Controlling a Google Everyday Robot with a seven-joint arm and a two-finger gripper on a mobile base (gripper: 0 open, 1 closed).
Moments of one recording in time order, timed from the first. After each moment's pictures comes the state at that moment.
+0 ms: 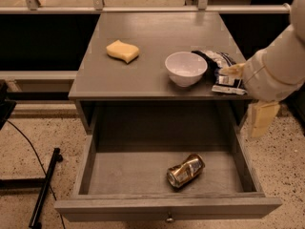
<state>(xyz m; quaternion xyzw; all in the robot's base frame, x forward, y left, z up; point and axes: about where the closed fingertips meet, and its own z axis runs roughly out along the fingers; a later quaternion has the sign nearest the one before) 0.485 -0.205 0.886 -0.77 0.60 -0.09 0.17</state>
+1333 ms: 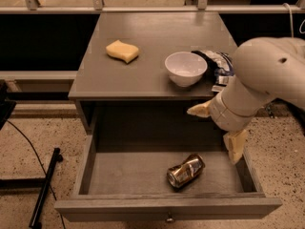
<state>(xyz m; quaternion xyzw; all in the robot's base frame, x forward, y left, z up) 0.477 -0.162 0.776 -0.88 0.45 -0.03 0.12</state>
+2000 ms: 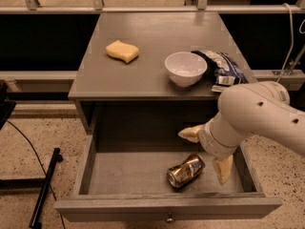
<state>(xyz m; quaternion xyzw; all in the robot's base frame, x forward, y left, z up) 0.456 -0.143 0.700 -0.89 0.43 -0.03 0.13</state>
